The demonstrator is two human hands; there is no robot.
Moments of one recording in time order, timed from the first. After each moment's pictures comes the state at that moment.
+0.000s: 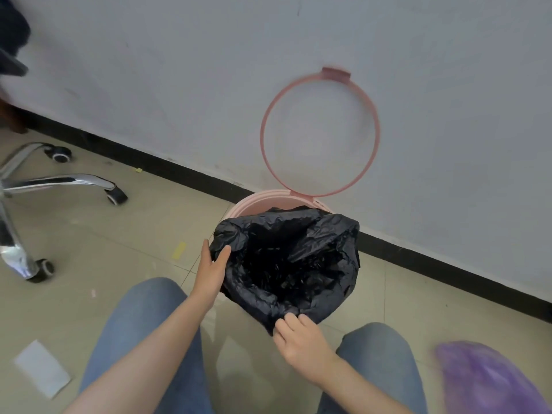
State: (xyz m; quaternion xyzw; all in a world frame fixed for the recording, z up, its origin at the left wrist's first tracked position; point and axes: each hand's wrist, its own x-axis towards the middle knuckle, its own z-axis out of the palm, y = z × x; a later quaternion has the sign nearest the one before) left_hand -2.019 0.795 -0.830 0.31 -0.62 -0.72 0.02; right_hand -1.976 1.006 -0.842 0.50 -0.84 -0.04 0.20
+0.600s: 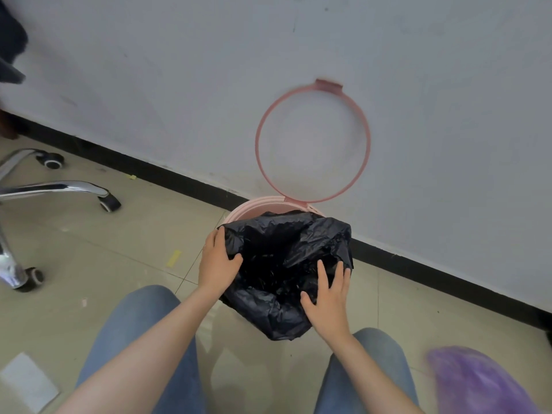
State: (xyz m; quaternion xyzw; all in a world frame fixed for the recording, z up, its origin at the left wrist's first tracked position) left_hand -2.040 0.802 -0.804 0.22 -0.87 -0.44 0.04; right_hand -2.032 1.017 -0.817 0.05 -0.97 0.24 -0.06
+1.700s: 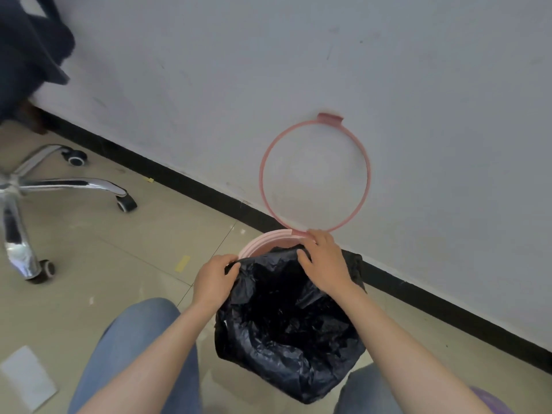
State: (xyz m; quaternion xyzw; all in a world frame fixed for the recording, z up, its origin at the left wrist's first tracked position) left_hand -2.017 0.776 -0.804 0.22 -0.86 -0.45 0.07; right_hand -2.104 0.959 -0.746 0.27 -0.96 0.10 -0.02
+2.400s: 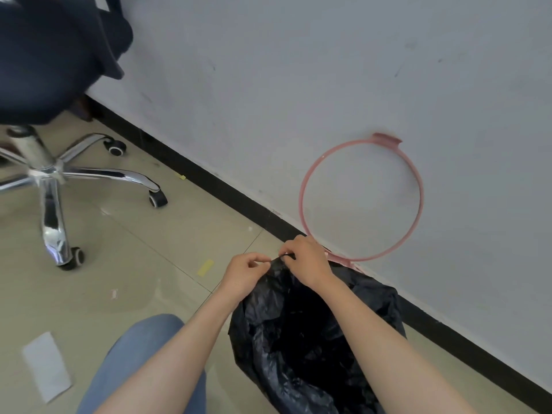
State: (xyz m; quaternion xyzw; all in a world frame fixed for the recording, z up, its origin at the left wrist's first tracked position) left_hand -2.049 0.746 -0.792 0.28 -0.71 -0.65 0.03; right_hand -2.135 0.856 -0.758 0.33 -0.93 0.11 -0.10
